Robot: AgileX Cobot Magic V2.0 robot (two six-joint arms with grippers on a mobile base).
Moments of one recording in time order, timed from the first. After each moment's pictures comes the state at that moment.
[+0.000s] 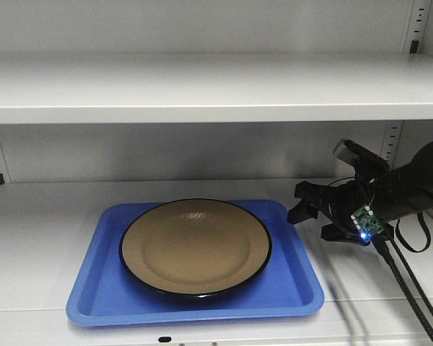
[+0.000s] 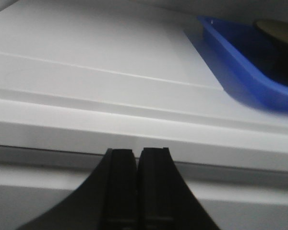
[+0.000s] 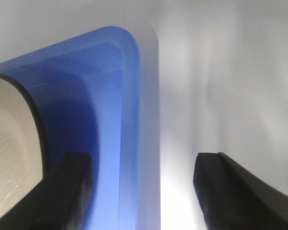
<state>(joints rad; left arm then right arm) -0.08 0.44 -0.05 -0.13 -0.07 -0.04 0.08 1.83 -1.59 0.58 0.79 -0.11</state>
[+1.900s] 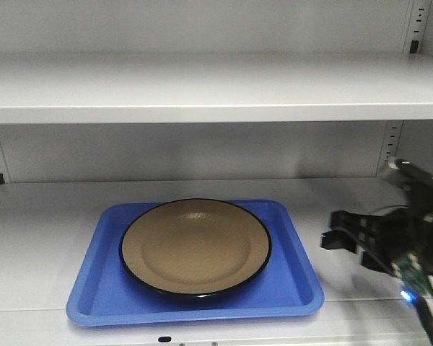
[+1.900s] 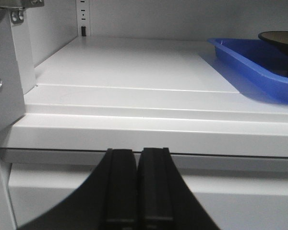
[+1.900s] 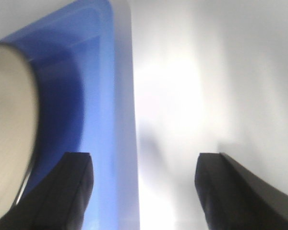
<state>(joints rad) 0.02 -0.01 0.03 0.01 0.15 -0.04 0.08 1.41 -1.11 0.55 0.58 -0.11</state>
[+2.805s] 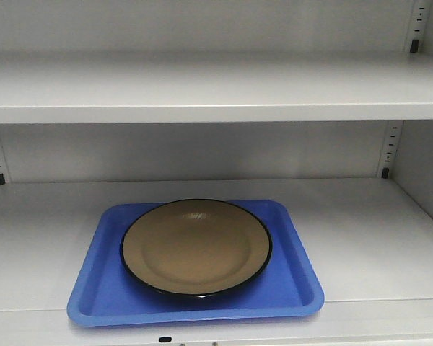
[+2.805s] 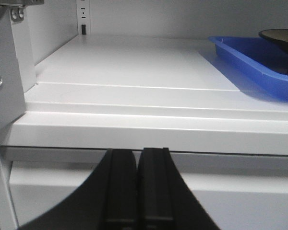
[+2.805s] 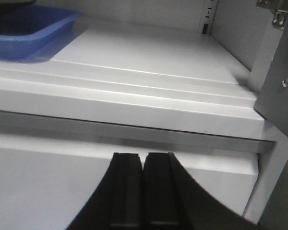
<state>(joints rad) 0.02 -0.01 0.03 0.01 0.16 -0.04 0.08 -0.01 0.03 -0.11 0.19 -0.02</state>
